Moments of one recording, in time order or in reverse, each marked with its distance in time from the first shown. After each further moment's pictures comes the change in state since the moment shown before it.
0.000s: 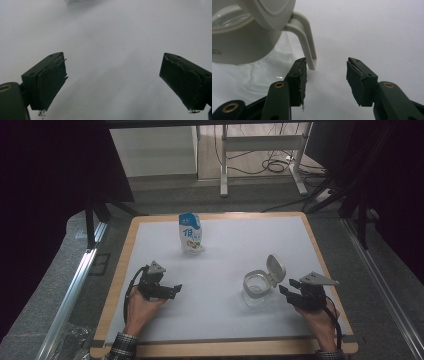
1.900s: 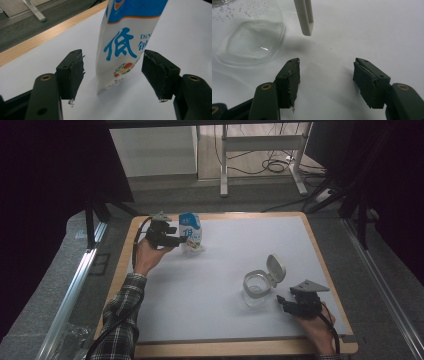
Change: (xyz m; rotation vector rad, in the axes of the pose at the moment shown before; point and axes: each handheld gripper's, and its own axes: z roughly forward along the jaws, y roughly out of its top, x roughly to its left) left arm 0.071 0.130 0.029 -0.098 -0.103 0.076; right arm 0.000 -0.030 0.019 0.103 -0.029 -0.036
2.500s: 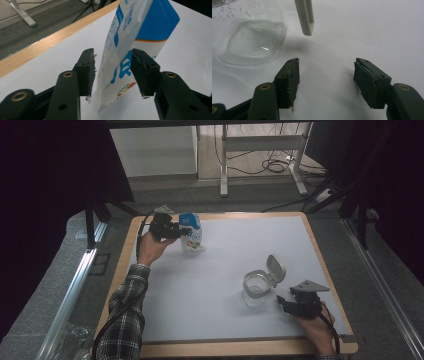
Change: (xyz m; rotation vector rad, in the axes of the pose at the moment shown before) left arm 0.015 0.016 0.015 -0.028 -0.065 0.010; right arm 0.000 0.000 0.000 0.001 0.004 0.000
